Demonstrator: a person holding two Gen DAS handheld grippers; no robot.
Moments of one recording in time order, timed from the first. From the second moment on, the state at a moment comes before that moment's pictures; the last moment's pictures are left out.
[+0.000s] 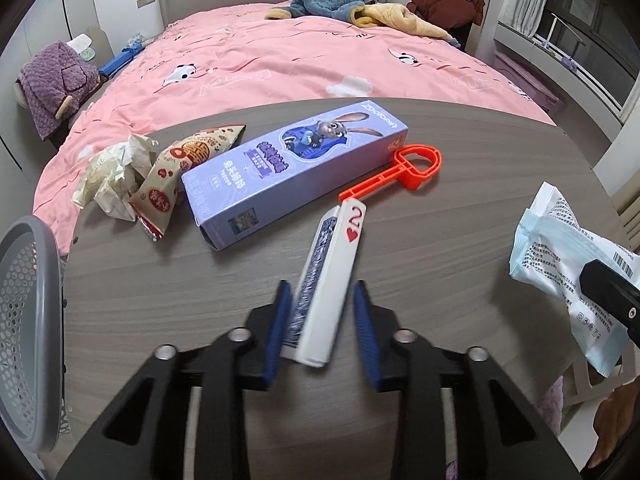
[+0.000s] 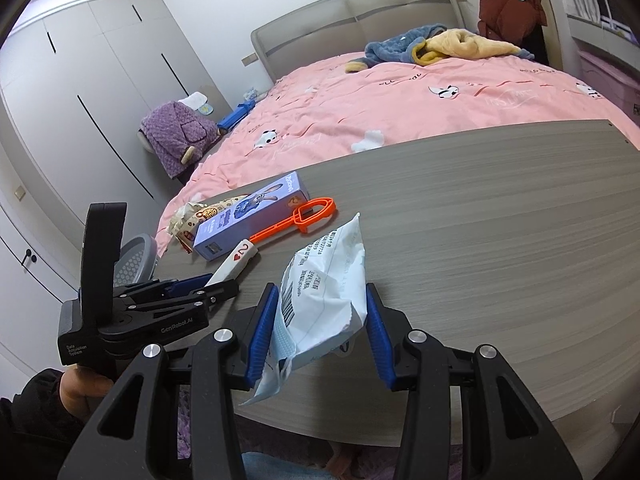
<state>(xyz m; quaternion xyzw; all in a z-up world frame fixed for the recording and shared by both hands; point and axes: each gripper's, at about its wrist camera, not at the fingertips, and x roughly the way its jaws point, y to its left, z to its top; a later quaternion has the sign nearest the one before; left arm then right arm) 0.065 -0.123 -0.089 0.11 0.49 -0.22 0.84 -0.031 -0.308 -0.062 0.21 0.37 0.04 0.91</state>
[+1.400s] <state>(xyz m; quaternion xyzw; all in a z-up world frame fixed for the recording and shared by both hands) 0.056 0.150 -0.029 -0.02 0.40 0.00 0.91 0.071 -0.059 -0.011 0.09 0.37 0.25 0.89</state>
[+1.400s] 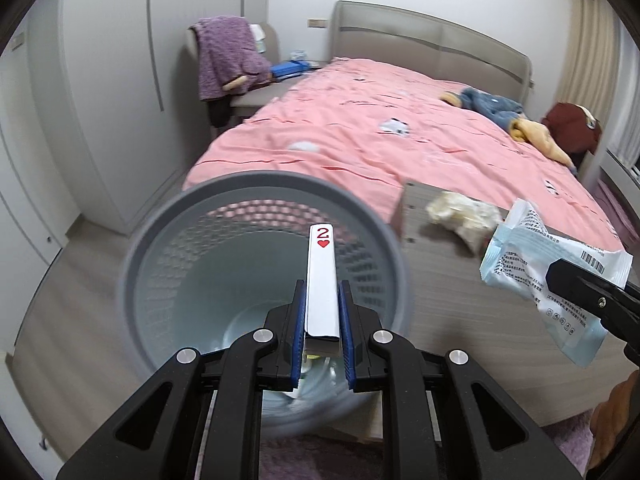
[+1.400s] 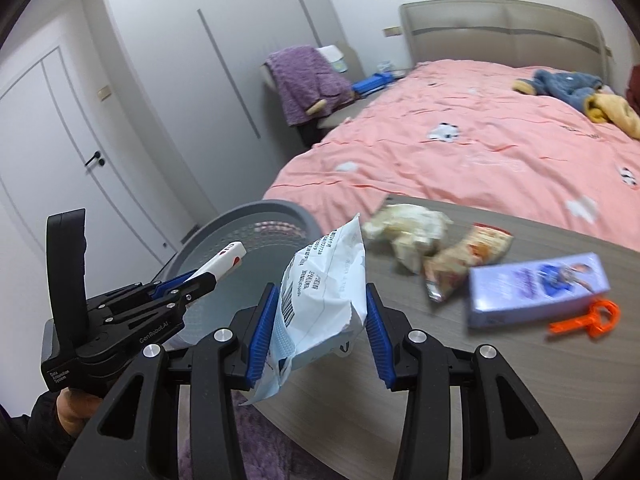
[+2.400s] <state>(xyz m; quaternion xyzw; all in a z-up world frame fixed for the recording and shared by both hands) 0.068 0.228 -0.042 -0.06 0.41 0.07 0.91 0.114 0.055 -0.026 0.03 0.39 0.31 0.87</state>
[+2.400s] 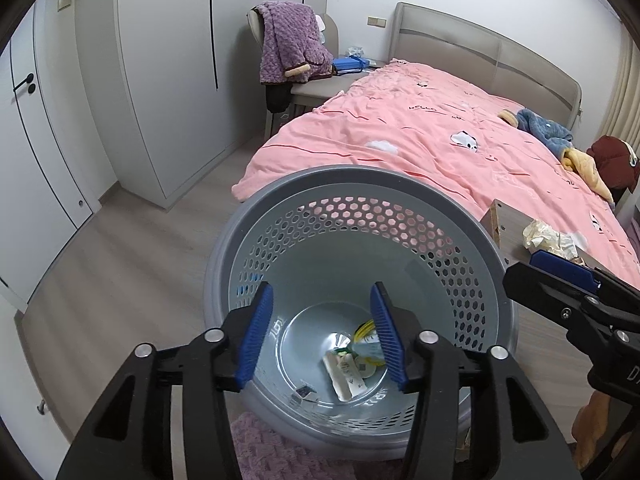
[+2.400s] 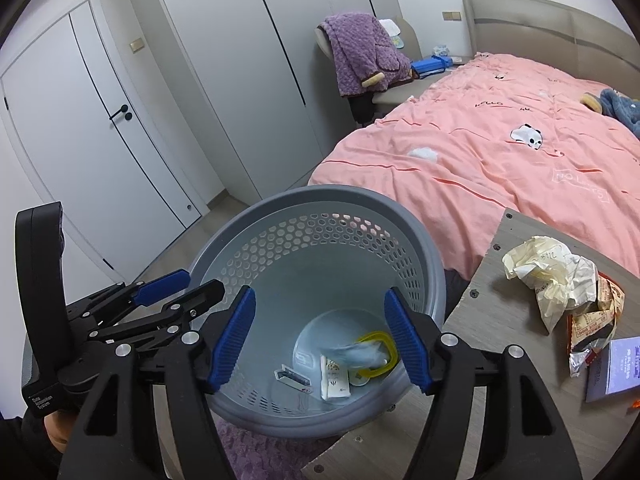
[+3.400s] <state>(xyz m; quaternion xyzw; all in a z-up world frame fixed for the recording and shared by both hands) 0.038 0.211 -0.026 -0.04 0.39 0.10 0.91 0.082 0.019 -0.011 0.03 0.36 0.27 0.89</state>
